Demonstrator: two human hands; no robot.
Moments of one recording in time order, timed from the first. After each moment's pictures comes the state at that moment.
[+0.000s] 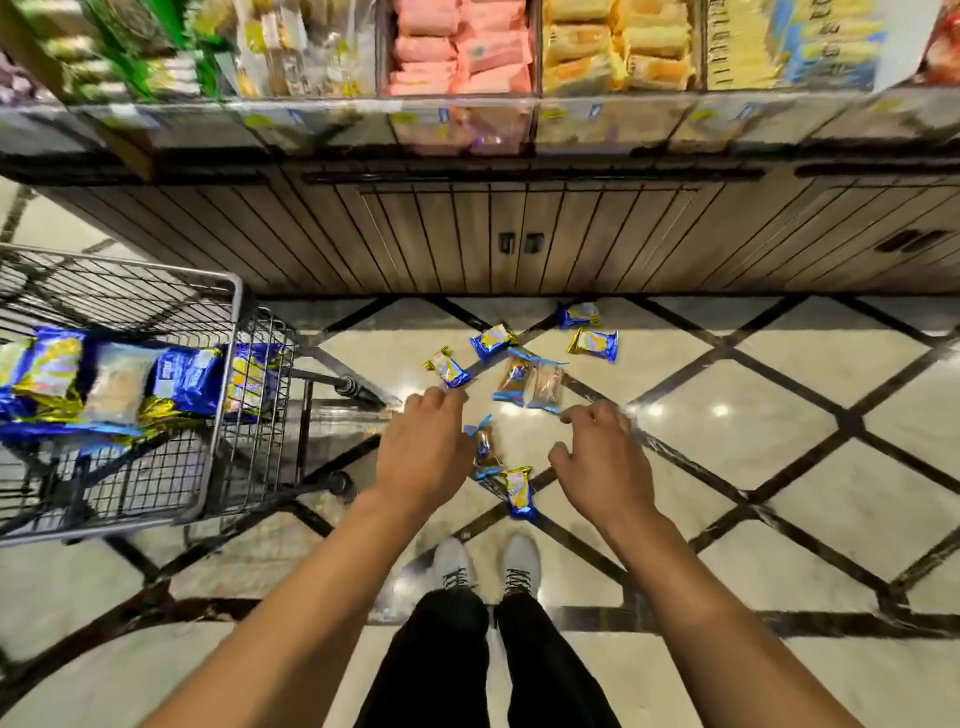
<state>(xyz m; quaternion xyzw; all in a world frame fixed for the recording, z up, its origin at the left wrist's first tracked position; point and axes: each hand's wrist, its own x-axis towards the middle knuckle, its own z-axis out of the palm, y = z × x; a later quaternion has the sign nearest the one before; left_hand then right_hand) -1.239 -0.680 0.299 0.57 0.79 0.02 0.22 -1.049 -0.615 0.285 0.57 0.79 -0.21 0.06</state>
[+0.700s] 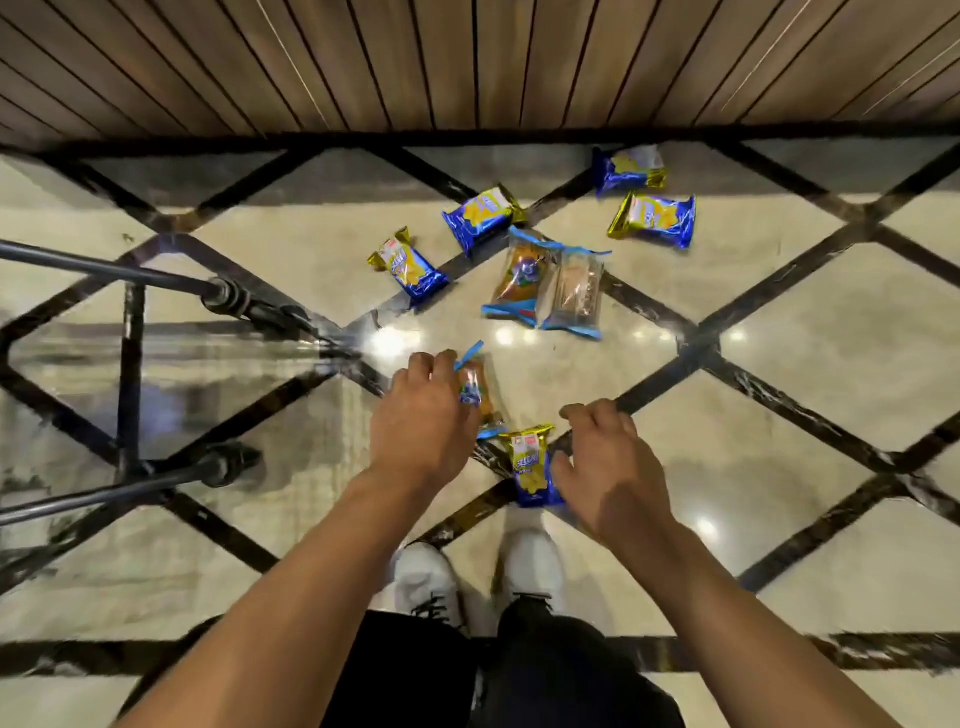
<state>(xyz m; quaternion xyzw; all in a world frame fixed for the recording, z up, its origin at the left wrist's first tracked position) -1.237 -0.656 -0.143 0.51 0.81 0.02 0.28 -1.047 -0.620 -0.145 0.55 0.78 -0.24 0.17</state>
